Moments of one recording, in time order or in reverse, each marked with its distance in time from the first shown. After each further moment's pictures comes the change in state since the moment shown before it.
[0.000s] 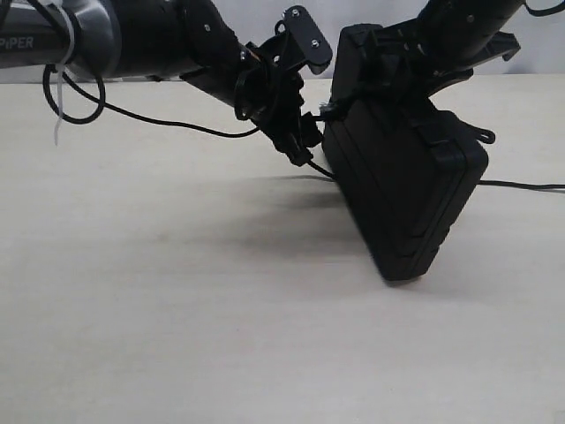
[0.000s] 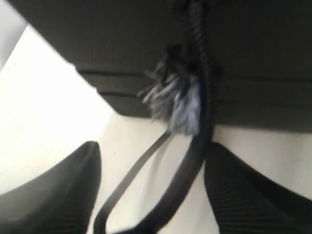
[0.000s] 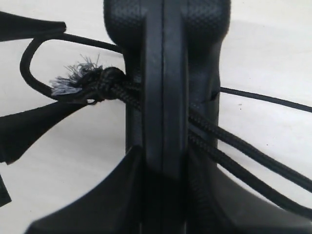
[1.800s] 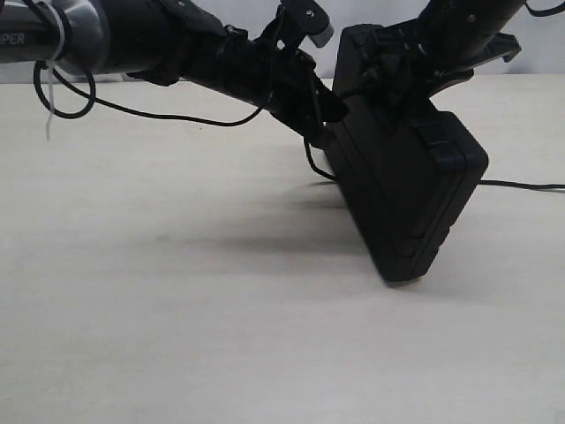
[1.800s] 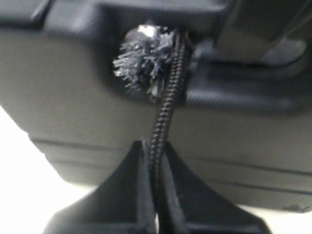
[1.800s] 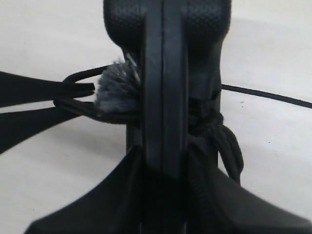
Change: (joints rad) left arm 0.030 0.005 0.004 -0.598 0.118 0.425; right arm -0.004 0.000 0.000 0.007 0.007 0.002
